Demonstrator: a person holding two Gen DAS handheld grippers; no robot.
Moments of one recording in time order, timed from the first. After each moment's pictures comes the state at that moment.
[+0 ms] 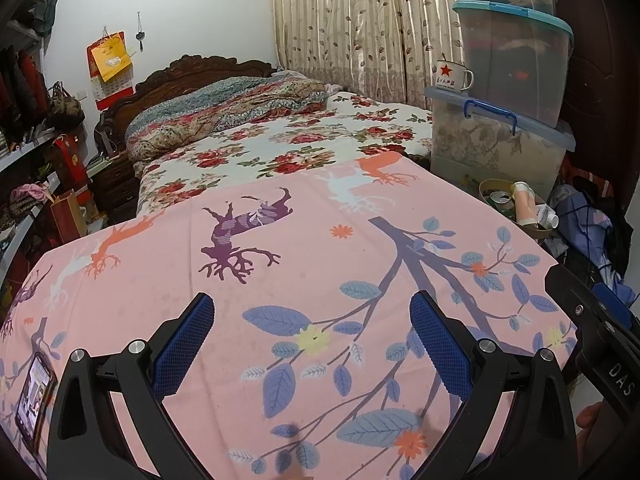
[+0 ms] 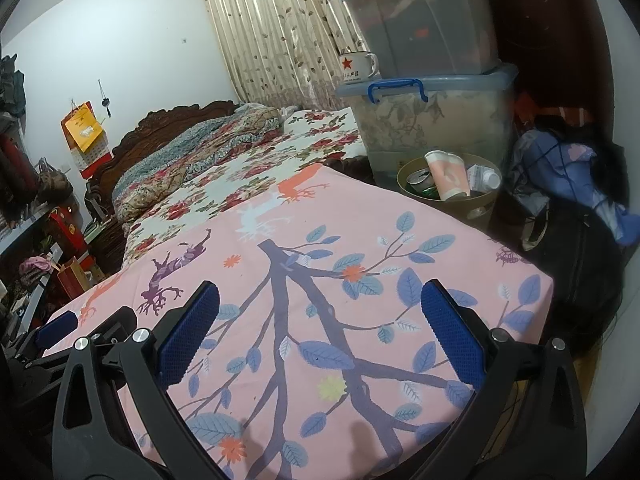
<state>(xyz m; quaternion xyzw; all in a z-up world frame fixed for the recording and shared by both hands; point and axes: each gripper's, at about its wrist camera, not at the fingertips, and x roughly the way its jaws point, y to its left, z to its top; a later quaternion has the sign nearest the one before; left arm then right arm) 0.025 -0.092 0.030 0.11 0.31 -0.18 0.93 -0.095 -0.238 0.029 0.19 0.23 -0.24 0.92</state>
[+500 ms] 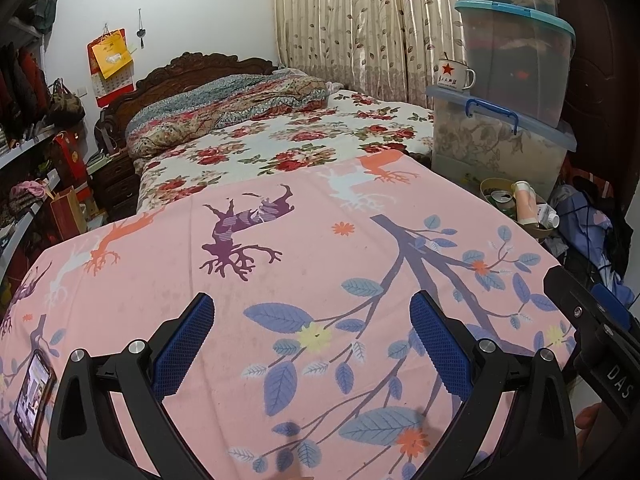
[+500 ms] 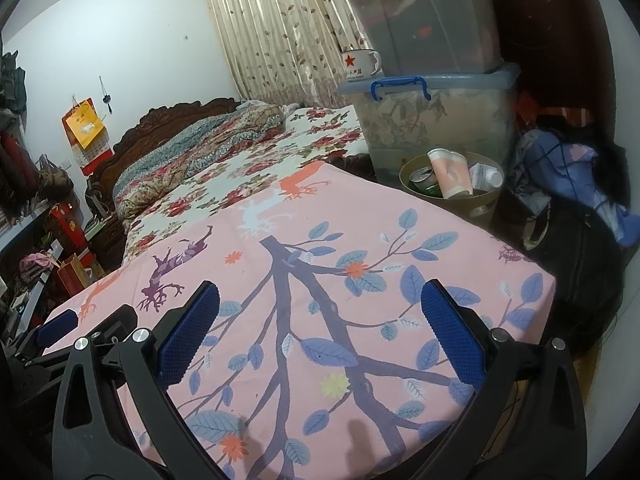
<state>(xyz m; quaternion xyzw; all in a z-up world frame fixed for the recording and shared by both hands) 0.024 -0.089 0.029 0.10 0.31 -0.18 0.93 -0.094 -0.236 0.029 0.19 0.23 -0.24 0.92</state>
